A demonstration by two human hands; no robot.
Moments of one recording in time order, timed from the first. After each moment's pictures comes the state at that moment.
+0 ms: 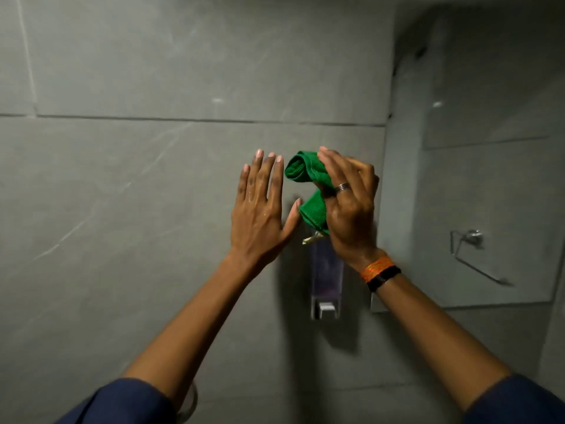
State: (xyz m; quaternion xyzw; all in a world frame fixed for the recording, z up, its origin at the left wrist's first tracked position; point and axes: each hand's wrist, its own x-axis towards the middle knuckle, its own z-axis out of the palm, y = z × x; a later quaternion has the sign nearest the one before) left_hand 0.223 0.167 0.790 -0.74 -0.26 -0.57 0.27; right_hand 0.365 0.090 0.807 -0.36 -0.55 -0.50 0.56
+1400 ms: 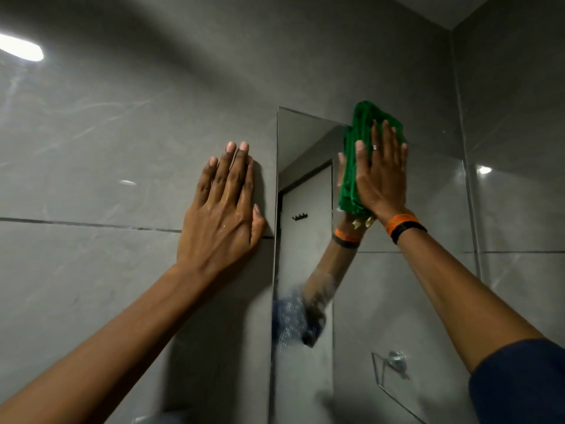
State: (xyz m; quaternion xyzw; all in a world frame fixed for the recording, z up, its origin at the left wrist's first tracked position) left_hand 0.407 0.207 0.960 -0.68 -0.23 -0.58 0.39; right_hand 0.676 0.111 1.062 -0.58 -0.40 -0.51 0.49
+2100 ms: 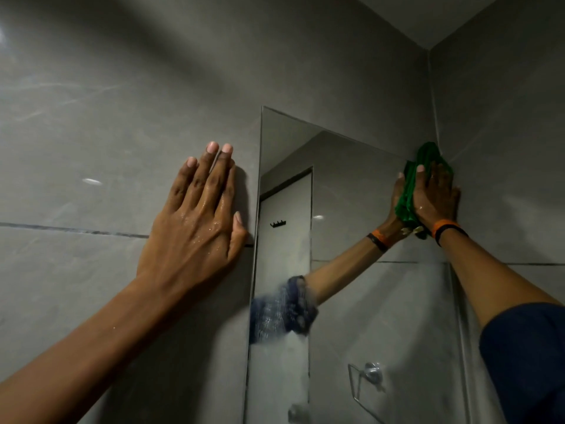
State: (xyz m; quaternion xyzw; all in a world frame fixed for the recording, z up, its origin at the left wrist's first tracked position) left_hand 0.408 0.212 0.955 -0.67 -0.19 -0.59 0.40; right_hand 0.844 0.052 1.073 -0.68 -0.27 -0.42 0.53
